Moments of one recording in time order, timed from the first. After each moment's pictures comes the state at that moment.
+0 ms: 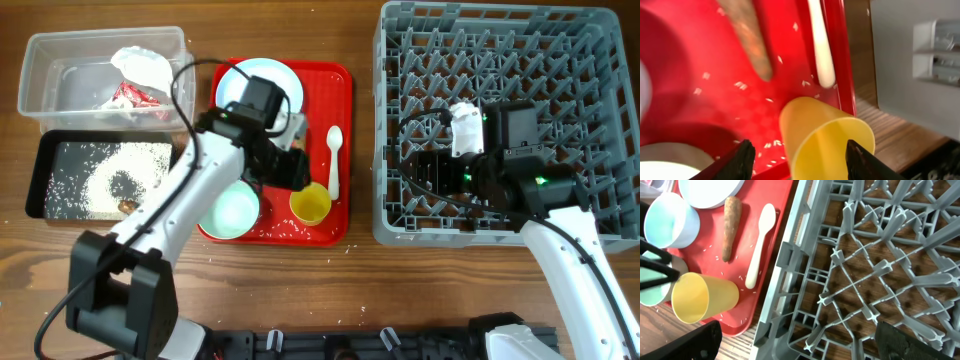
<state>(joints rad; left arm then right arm) -0.39 1.67 1.24 -0.94 0.32 -0.12 0.15 1.21 1.01 -0.83 -0.31 0.07</state>
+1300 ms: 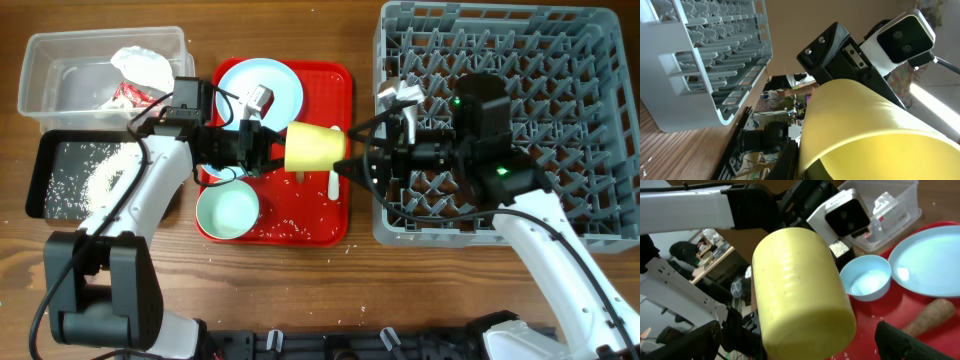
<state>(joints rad) -0.10 1.67 1.11 -0.71 1.54 -0.18 0.29 1.32 0.99 -0.23 -1.09 0.09</state>
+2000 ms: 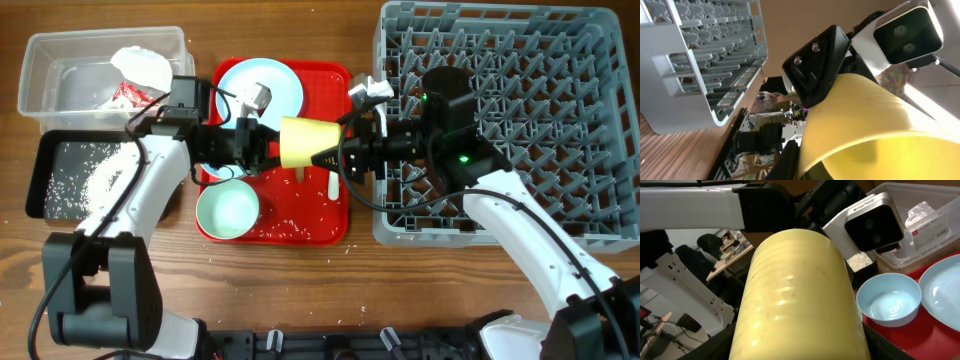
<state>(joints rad) -0.09 1.67 1.11 -0.71 1.56 -0.19 0.36 1.46 0.99 0.07 -1.18 0.18</state>
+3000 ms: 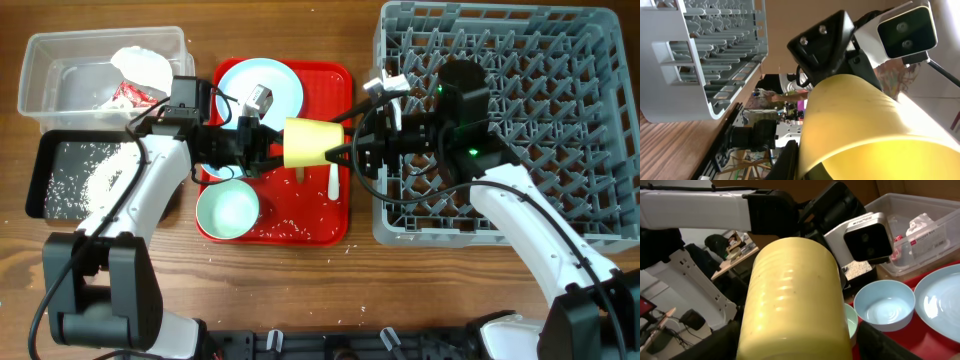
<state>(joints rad) -0.09 1.67 1.11 -0.72 1.55 -0.27 0.29 1.49 0.98 0.11 -1.28 0.15</state>
